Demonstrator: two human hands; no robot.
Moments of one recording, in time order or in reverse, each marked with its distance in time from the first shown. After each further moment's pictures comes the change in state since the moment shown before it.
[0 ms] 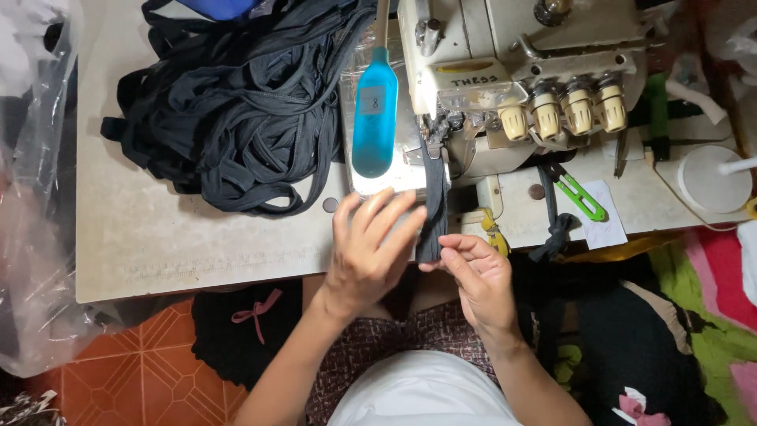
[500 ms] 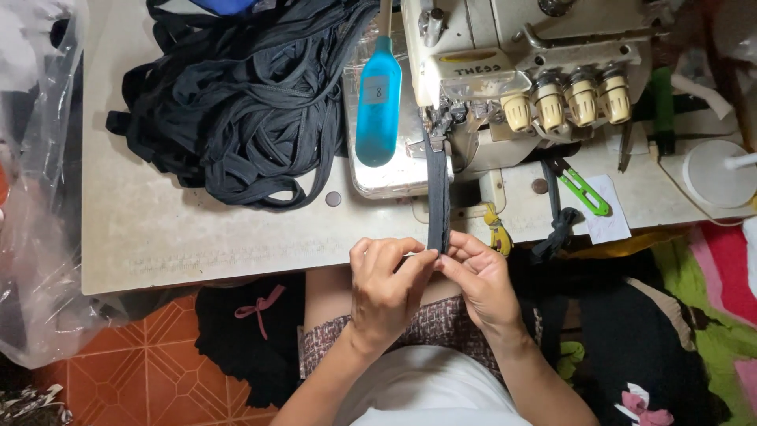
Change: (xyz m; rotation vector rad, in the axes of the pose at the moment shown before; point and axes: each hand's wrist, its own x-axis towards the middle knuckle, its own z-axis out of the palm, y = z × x) left_hand -0.016 0.049 -0.010 -0.216 0.041 -0.336; right_hand -0.005 -0.012 0.002 0.012 -0.133 0.153
